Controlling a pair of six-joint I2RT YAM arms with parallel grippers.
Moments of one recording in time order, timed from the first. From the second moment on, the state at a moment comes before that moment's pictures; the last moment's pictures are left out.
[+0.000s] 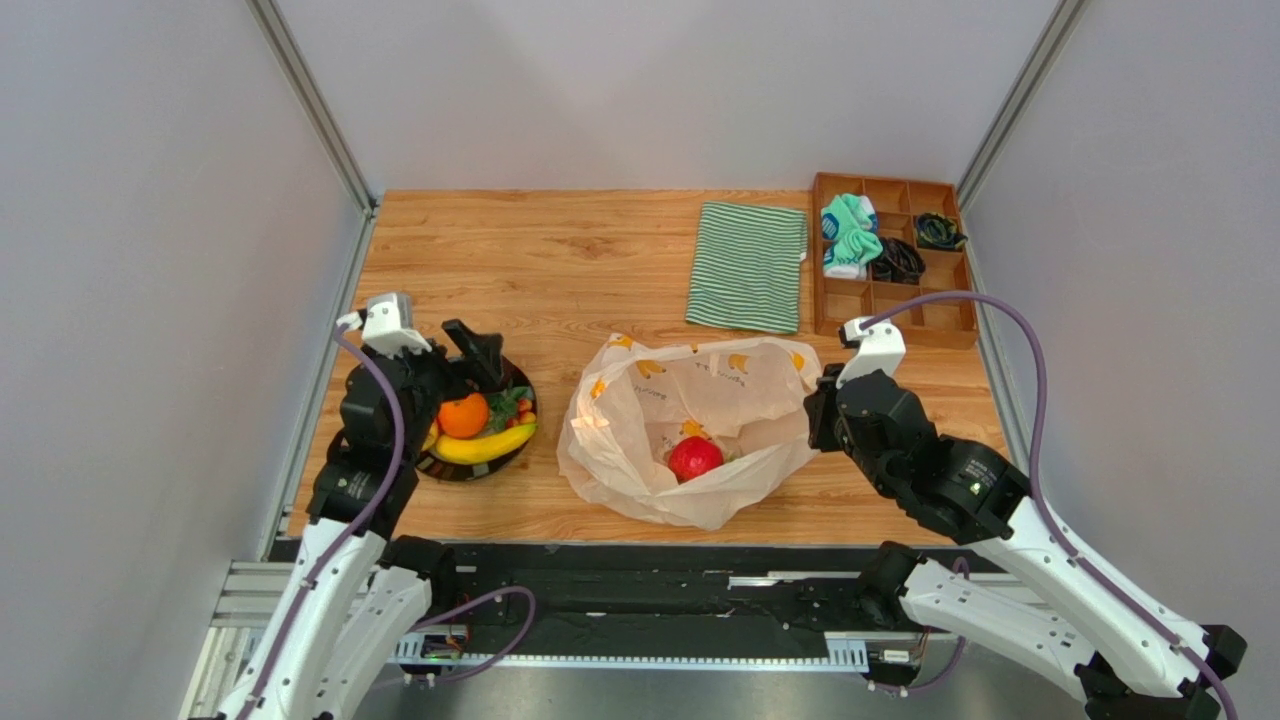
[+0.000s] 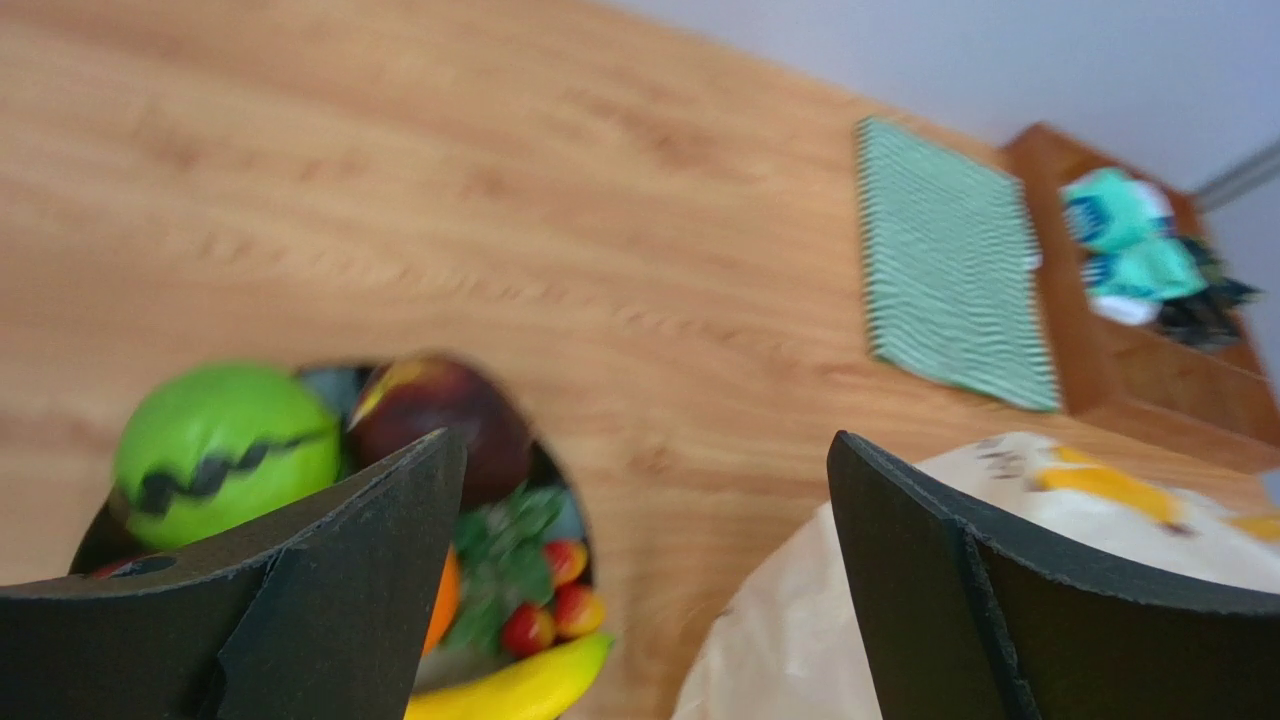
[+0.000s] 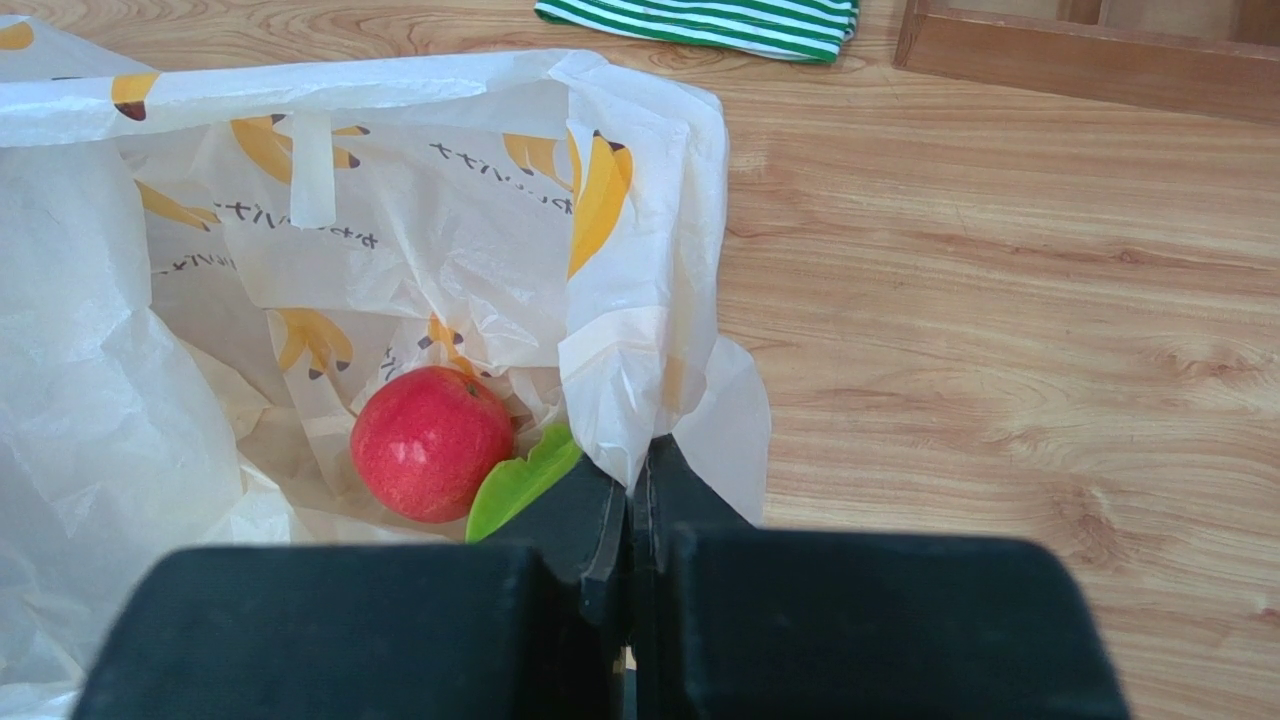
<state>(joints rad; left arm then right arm) -0.27 0.58 0.66 -0.22 -0.11 -0.41 0.85 0.69 0.90 -0.79 0.52 0.50</state>
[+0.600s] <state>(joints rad) -0.06 0.64 0.58 -0.51 -0.38 -0.56 0.85 0.69 0.90 -0.79 0.52 0.50</state>
